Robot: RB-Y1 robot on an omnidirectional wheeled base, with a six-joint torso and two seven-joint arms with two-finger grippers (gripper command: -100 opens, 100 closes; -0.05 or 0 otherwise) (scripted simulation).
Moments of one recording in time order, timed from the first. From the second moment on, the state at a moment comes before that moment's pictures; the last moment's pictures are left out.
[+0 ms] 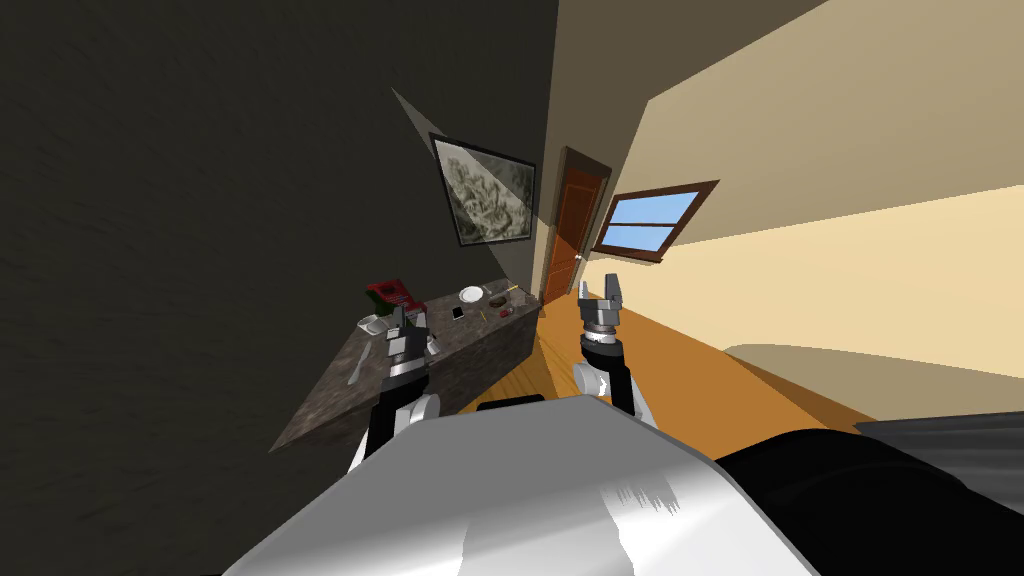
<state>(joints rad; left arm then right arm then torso) 0.54 -0.03 -0.02 -2.23 0.10 -0.44 -0.08 0.45 0.01 0.00 -2.32 0.03 -0.57 -0.01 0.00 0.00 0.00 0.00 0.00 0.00</state>
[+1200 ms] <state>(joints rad) 0.41 0.14 0.01 -2.22 0.13 -0.17 0.08 0.45 0.01 0.00 -2.32 0.03 -0.57 -0.01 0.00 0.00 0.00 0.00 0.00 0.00</state>
